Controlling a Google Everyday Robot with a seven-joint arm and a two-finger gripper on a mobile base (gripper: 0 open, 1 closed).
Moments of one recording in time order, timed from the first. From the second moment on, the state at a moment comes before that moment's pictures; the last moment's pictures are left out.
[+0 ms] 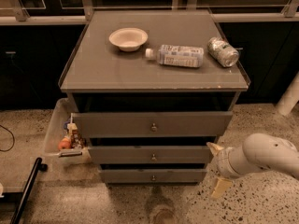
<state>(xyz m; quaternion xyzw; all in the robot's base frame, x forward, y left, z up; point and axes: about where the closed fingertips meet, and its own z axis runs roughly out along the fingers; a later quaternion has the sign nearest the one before) 0.473 -0.240 0.542 -0.64 0.73 0.04 0.22</state>
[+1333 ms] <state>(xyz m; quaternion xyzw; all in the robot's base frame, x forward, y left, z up) 0.506 -0.230 0.502 -0.64 0.71 0.05 0.28</state>
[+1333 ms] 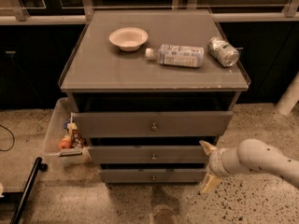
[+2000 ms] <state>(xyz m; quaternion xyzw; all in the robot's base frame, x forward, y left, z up) 0.538 -0.199 0.467 -0.68 0.65 0.07 0.33</state>
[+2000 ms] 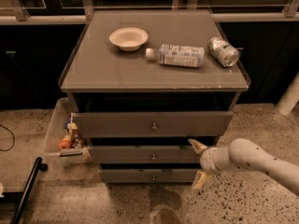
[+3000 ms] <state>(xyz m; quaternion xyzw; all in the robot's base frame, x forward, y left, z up) 0.583 -0.161 0.421 -0.73 0.60 0.09 0.33</state>
